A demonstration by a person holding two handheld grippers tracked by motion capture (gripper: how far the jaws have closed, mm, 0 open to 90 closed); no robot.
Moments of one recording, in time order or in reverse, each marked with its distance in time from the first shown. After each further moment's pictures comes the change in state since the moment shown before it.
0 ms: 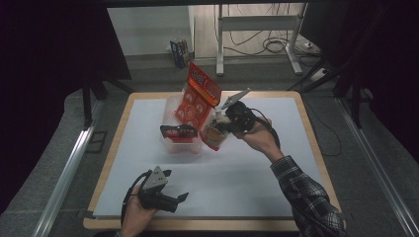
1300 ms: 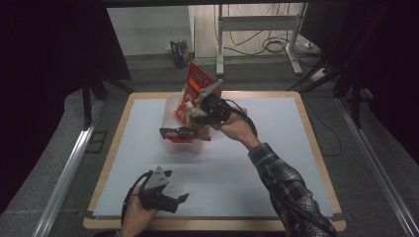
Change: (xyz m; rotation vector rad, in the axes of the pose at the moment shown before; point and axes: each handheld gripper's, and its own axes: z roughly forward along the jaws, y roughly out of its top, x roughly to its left) left arm -0.001 0.000 0.002 0.016 -0.003 0.008; right arm 0.013 0.057 0.038 -0.011 0.040 -0.098
